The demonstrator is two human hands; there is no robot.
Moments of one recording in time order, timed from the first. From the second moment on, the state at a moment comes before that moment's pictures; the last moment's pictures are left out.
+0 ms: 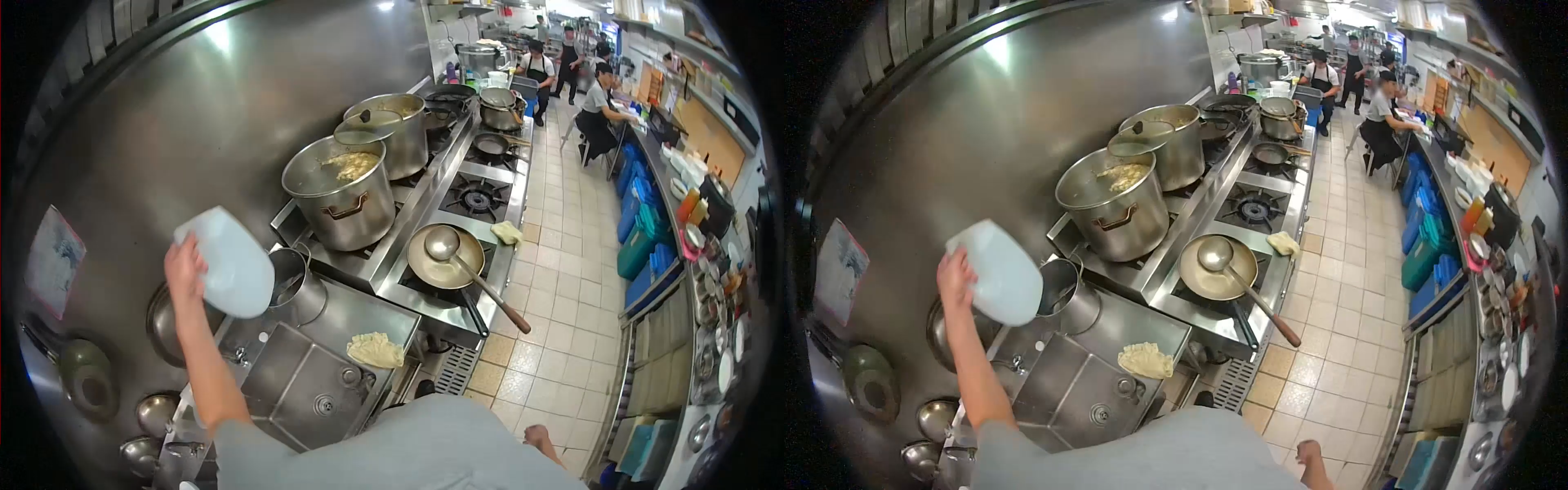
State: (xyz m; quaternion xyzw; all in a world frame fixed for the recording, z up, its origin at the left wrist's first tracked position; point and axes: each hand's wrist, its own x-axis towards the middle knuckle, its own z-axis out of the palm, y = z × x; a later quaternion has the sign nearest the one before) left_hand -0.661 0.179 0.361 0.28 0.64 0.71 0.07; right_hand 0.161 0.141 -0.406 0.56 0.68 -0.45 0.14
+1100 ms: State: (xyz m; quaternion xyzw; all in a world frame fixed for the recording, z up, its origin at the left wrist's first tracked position) left_hand -0.772 0.617 0.379 0.43 0.84 -0.33 -0.04; right_hand 0.126 -0.048 -0.175 0.87 -0.02 -0.48 -0.11
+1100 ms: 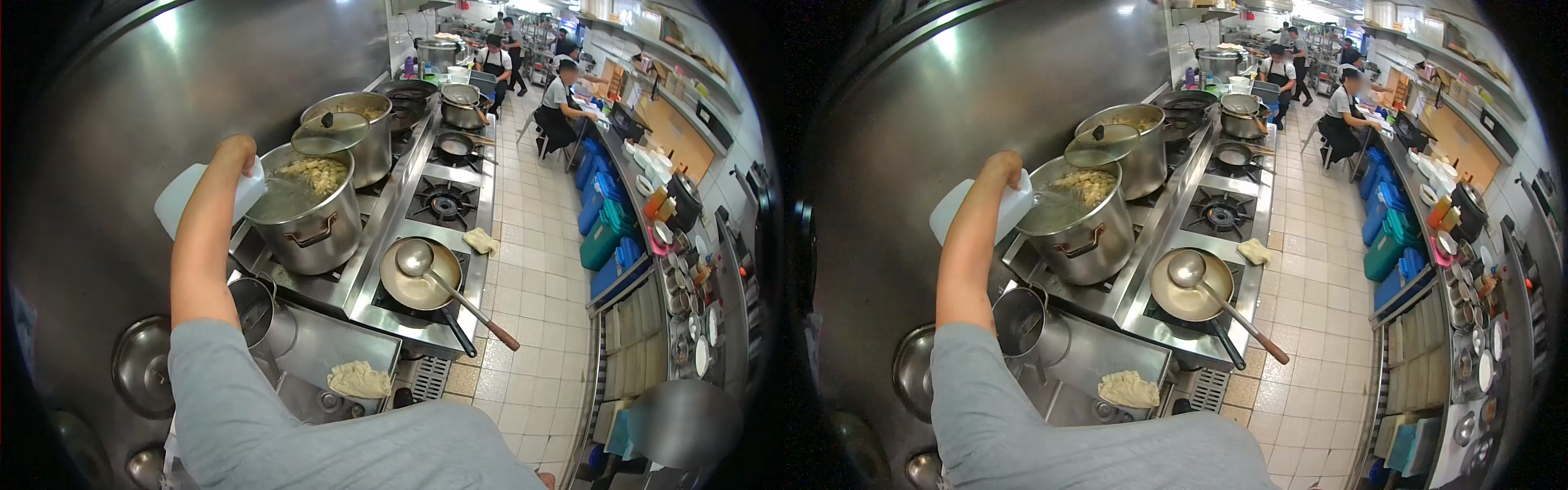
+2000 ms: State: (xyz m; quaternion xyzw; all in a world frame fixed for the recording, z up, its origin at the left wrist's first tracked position) left_hand -0.752 0.274 0.353 0.32 0.87 0.24 -0.27; right_hand 0.139 -0.035 -0.190 0.80 0.29 -0.51 -0.09
